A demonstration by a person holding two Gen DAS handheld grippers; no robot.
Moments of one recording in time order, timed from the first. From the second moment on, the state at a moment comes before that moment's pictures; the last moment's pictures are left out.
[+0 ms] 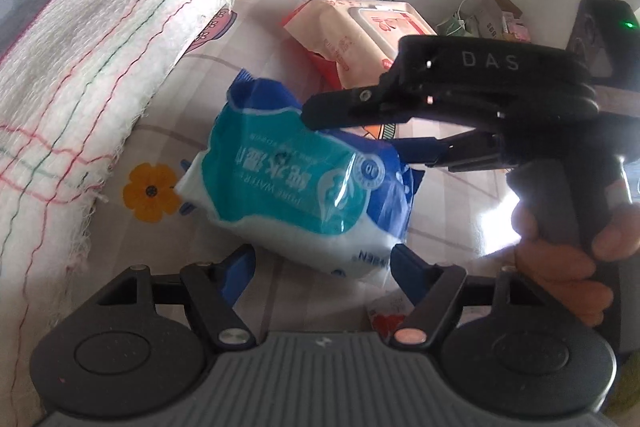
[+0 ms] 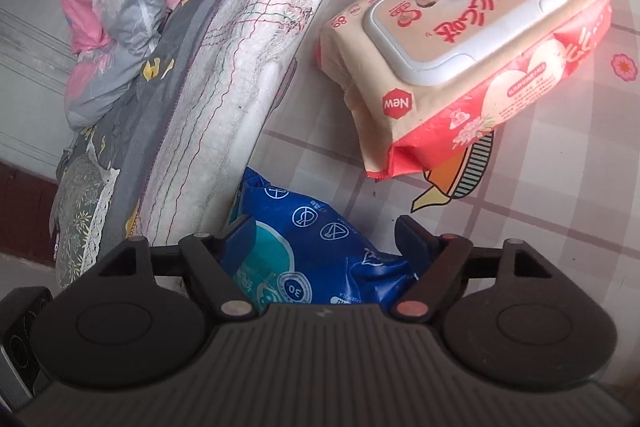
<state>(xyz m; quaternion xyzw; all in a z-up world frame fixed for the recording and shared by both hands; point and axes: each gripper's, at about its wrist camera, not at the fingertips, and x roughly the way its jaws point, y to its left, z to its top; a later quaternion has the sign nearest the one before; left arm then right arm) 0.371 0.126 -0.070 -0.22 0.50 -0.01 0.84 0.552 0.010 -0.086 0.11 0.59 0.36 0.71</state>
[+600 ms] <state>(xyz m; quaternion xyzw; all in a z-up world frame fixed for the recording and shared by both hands) 0.369 0.121 -0.020 -0.19 0.40 0.04 0.89 0.547 -0.001 -0.059 0.12 0.57 0.40 0.71</state>
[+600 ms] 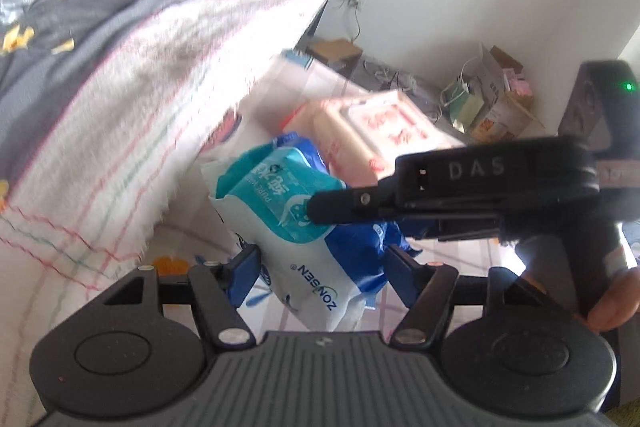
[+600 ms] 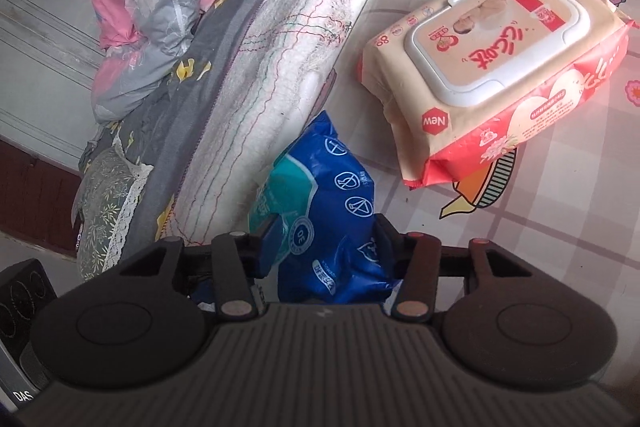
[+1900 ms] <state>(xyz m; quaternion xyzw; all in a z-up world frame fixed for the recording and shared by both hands) 0.286 -0.182 0.029 0.01 0.42 -0.24 0.87 0.343 -0.436 -0.061 0.32 0.54 0.17 0.75</state>
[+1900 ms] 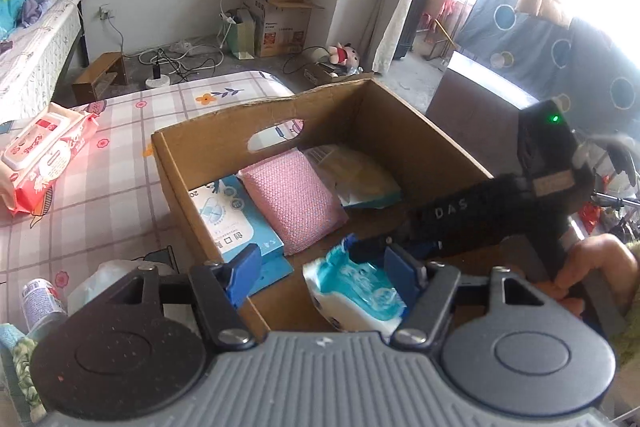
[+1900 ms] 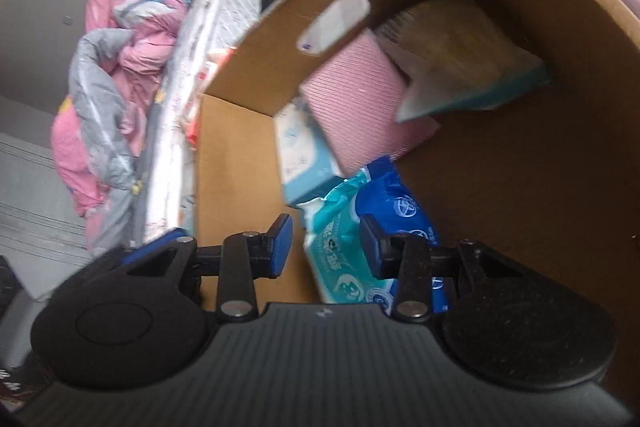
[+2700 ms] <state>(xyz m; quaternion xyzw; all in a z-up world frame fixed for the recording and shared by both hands) 0.233 -0.069 0.042 -0.05 0.41 -0.15 0.90 0.314 -0.444 -0.074 0.20 0.64 0.11 0.73</state>
